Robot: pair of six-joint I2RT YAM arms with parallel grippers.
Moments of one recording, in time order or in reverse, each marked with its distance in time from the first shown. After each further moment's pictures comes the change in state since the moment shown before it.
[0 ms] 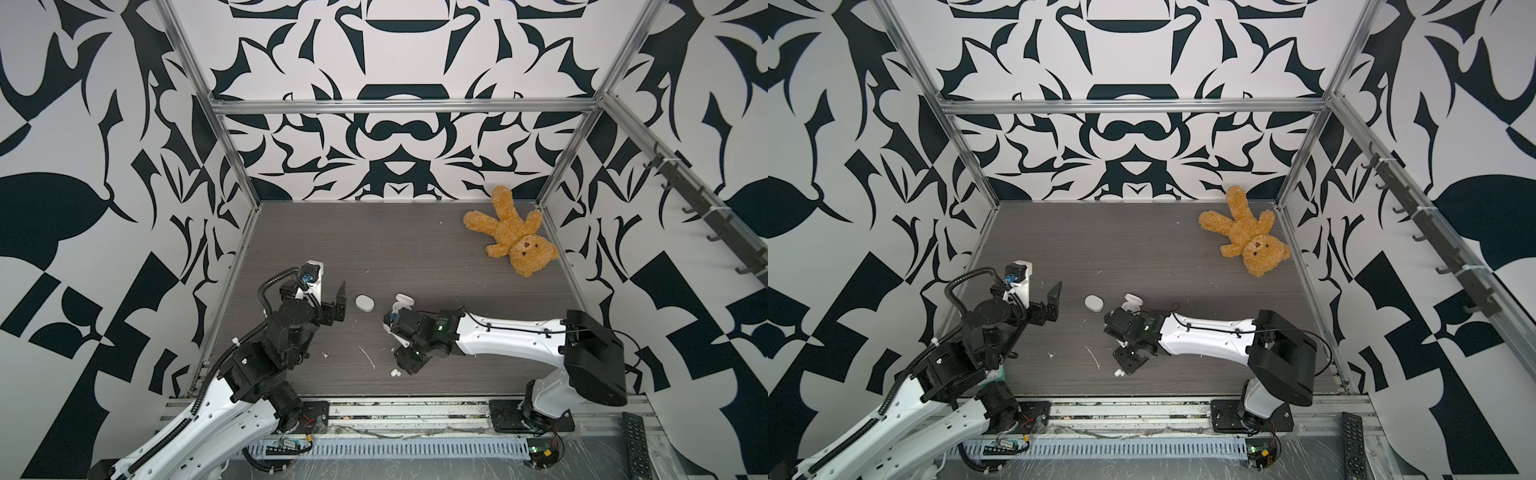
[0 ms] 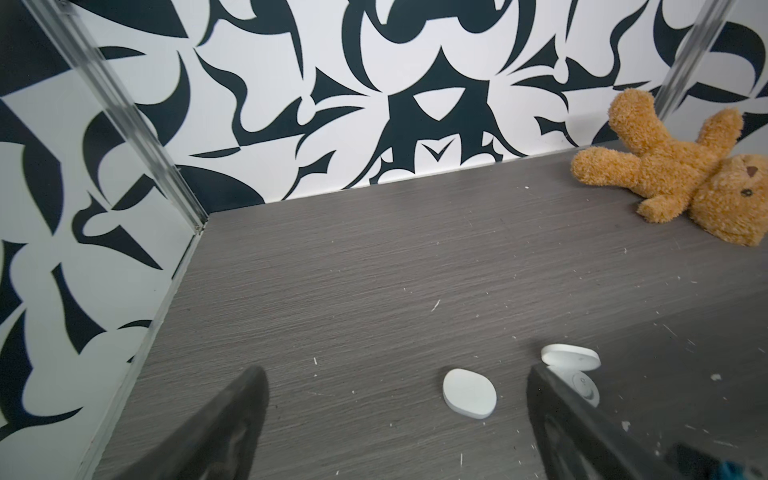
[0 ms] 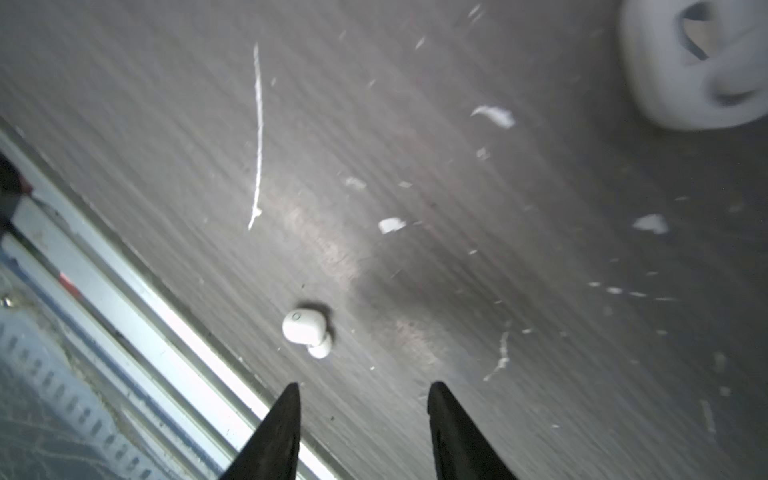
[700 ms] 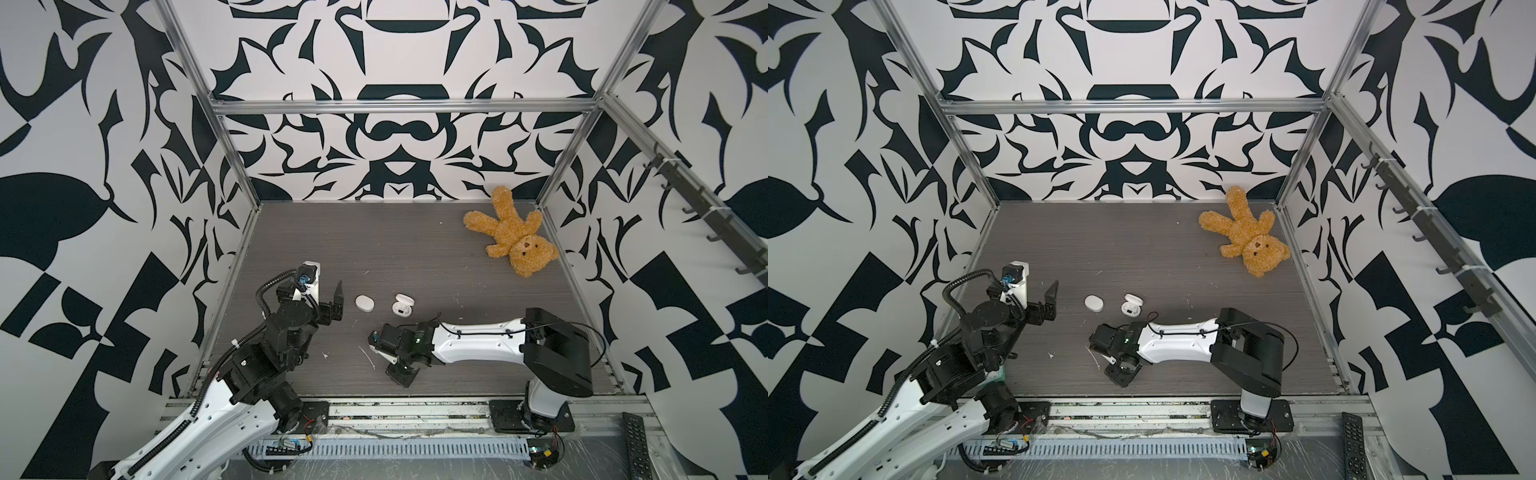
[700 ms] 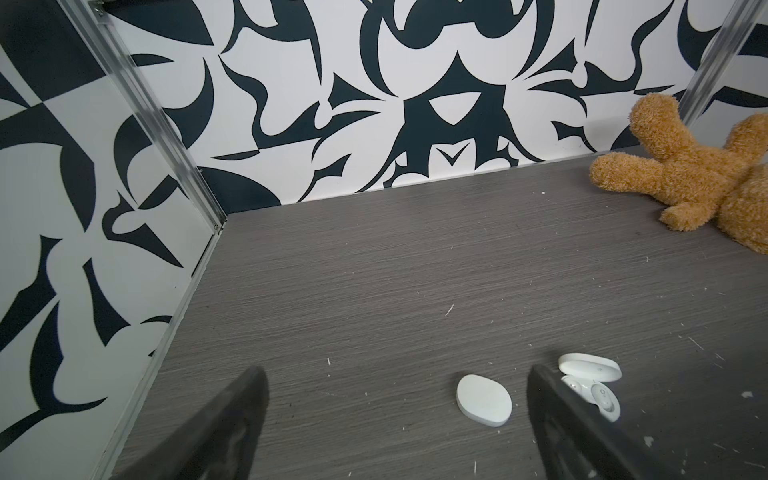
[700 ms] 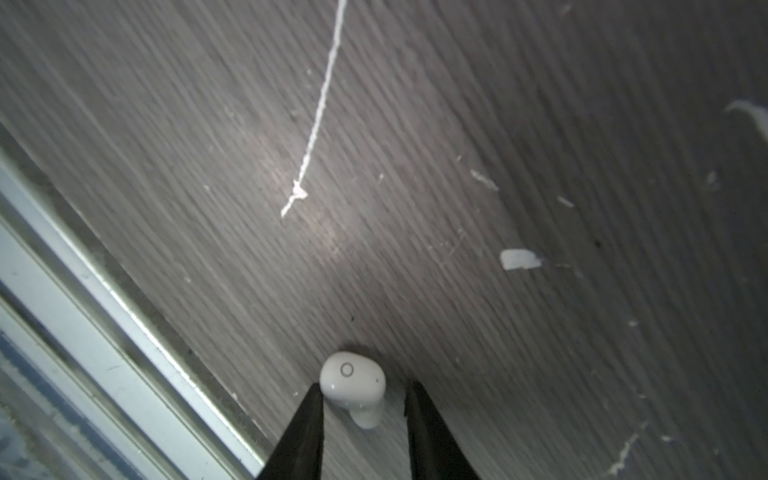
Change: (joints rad) left arm 0.001 0.001 -0.007 0.004 -0.025 0.008; right arm 0.052 0.159 0.048 0.034 0.029 -0.093
